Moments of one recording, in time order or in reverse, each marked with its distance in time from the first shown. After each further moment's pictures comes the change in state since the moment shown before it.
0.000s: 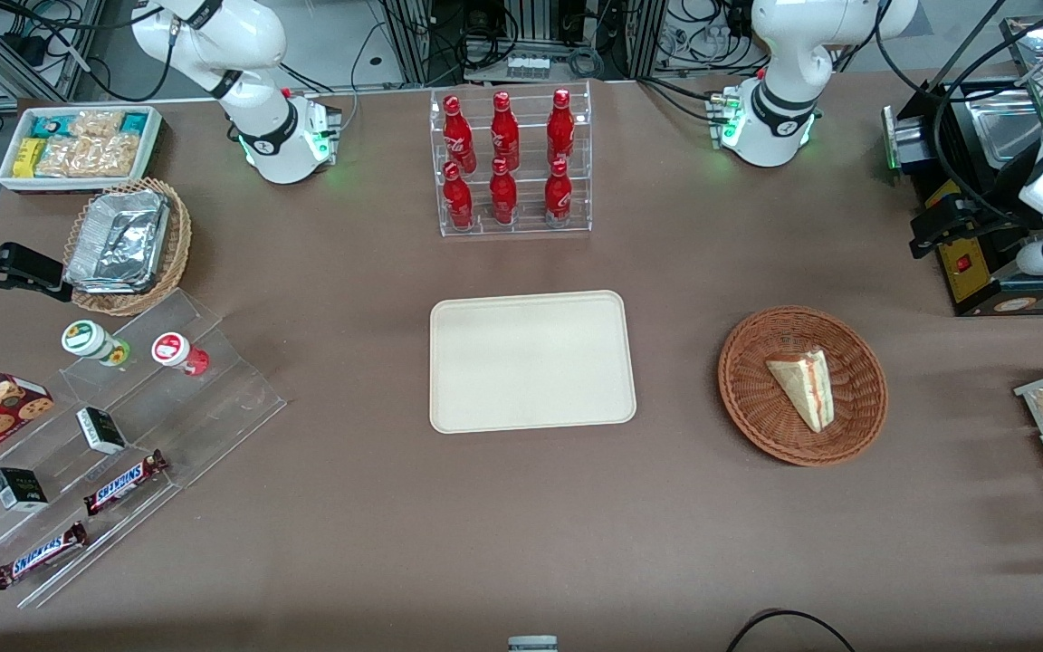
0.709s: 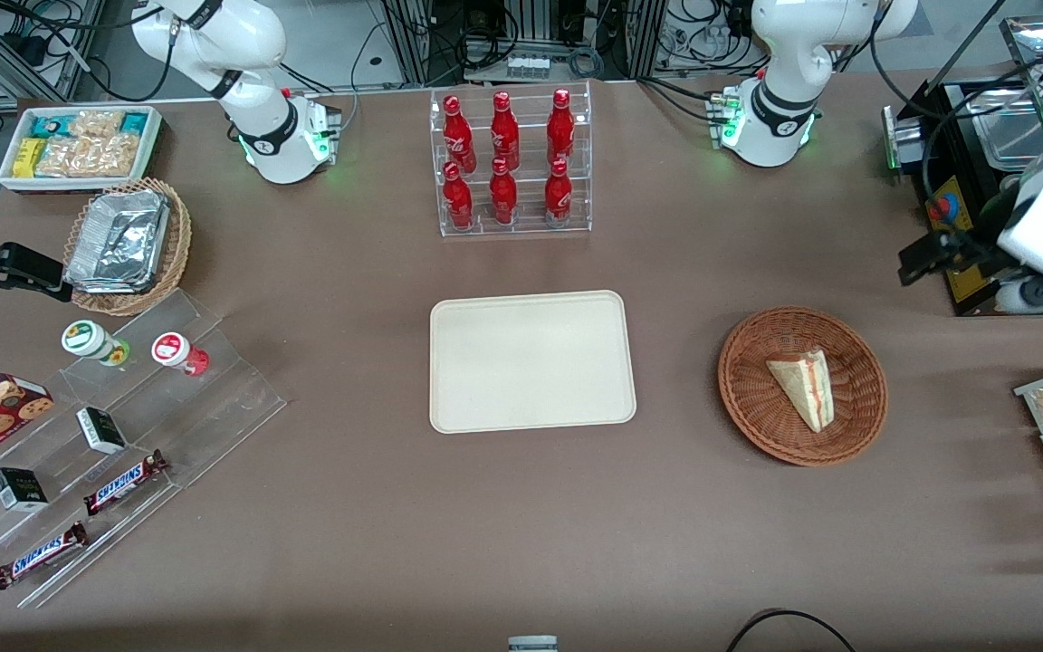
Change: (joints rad) arm 0.002 0.090 -0.001 -0.013 0.001 0.065 0.000
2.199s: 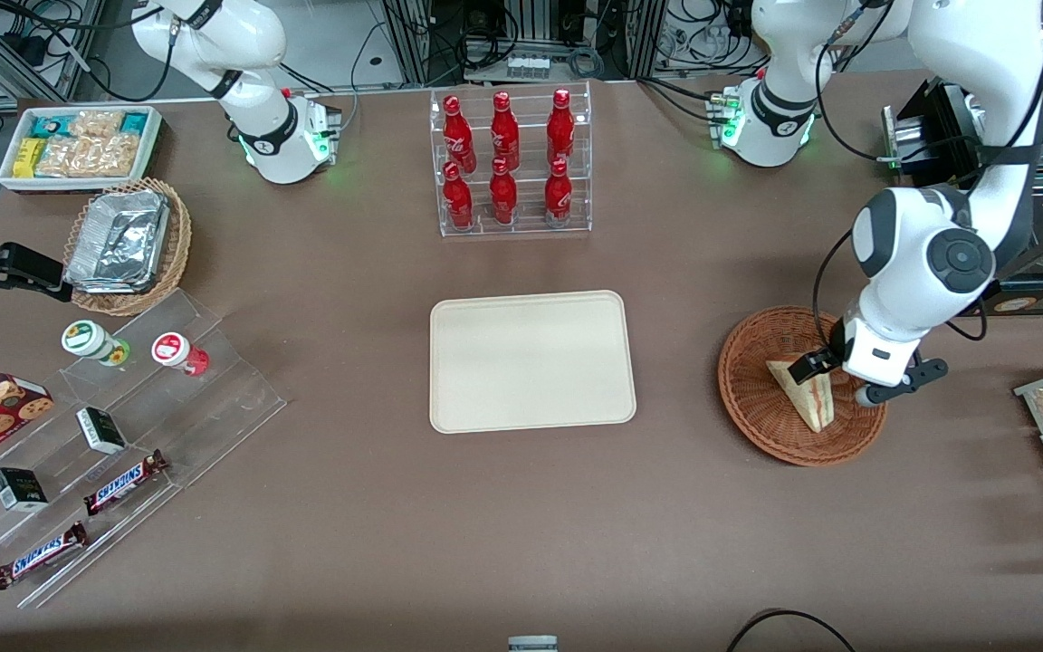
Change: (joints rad) arm -0.020 0.137 -0.008 -0.603 0.000 0.867 -0.332
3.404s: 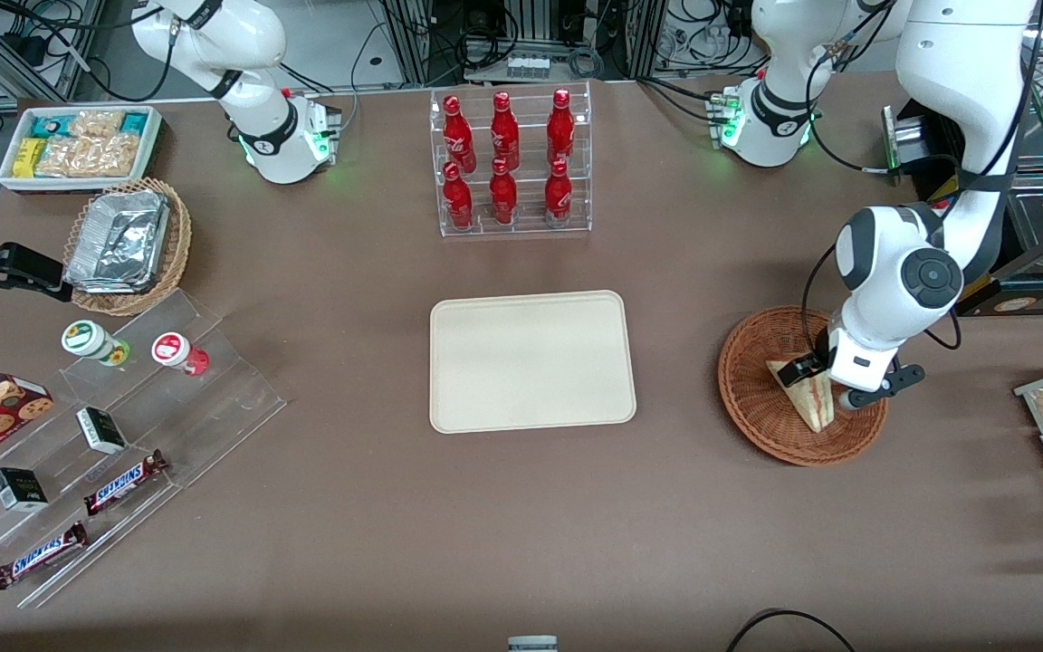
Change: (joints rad) arm 0.001 0.075 0.003 -0.016 0.000 0.072 -0.003
